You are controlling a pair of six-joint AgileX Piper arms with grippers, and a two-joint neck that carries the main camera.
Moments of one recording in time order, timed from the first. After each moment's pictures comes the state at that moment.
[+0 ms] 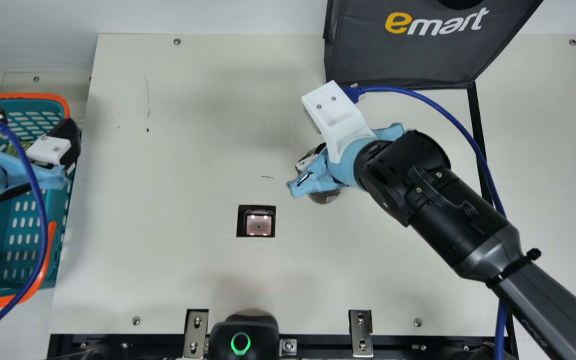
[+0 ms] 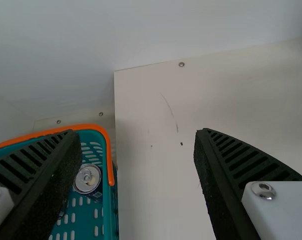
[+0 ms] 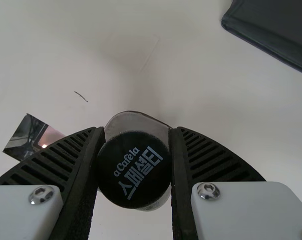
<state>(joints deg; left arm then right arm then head) 9.7 55.7 -49.8 -20.5 35.3 32.1 37.6 85.3 -71.3 -7.0 49.2 8.8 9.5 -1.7</state>
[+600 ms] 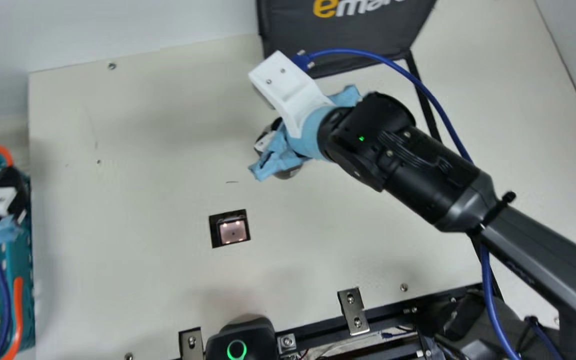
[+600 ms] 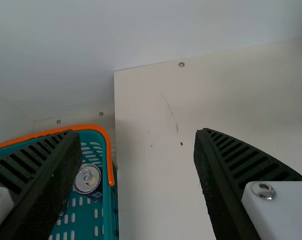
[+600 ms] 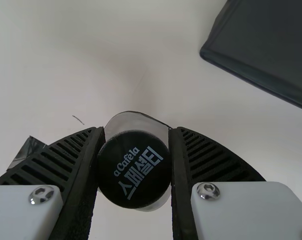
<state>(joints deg) 9.7 55.7 -49.8 -20.5 35.3 32.1 35.8 83.2 -73.6 -7.6 49.0 8.2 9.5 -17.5</state>
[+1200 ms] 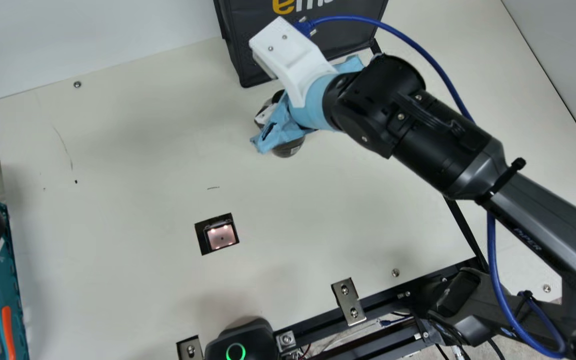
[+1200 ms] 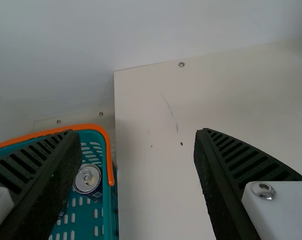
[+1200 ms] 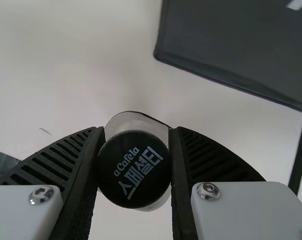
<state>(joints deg) 9.7 55.7 -49.8 -20.5 35.3 32.1 27.7 80.5 -74.8 -7.6 51.1 7.1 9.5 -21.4</state>
